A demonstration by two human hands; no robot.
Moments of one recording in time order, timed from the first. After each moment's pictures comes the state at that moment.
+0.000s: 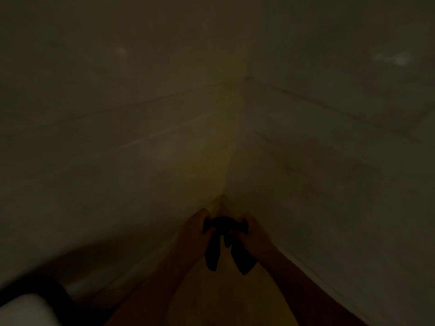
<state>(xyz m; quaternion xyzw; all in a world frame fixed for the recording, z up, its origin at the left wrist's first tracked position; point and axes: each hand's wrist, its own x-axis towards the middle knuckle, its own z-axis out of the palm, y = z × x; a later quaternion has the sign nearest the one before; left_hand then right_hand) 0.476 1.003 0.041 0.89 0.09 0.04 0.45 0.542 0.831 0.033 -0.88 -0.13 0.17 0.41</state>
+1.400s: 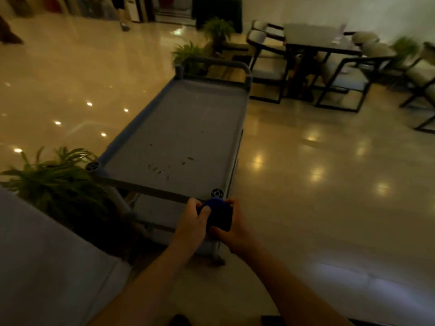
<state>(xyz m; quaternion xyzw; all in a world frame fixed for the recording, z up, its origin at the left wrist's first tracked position) 0.242 0.151 0.025 0.59 -0.61 -0.44 0.29 0.107 0.194 0.025 -0.55 0.63 -0.37 0.40</state>
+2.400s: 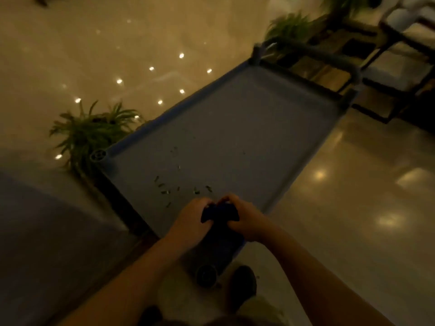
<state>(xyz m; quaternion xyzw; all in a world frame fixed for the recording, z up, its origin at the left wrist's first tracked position) 0.199 -0.059 -0.023 0.71 -0.58 -0.36 0.18 0.031 -0.125 -0.017 -0.78 0.44 0.00 0.45</state>
